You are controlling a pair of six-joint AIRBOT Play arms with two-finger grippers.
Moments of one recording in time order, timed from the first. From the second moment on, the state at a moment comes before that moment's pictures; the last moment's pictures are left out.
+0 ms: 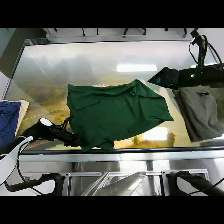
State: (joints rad) left arm 0.01 -1.40 0.58 0.83 -1.20 -1.11; right arm -0.05 -1.19 1.44 -0.74 1.36 1.34
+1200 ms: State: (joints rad) left arm 0.29 -1.00 0.66 1.10 -1.35 -1.30; right arm -0.40 -1.20 0.60 -0.92 1.26 1.18
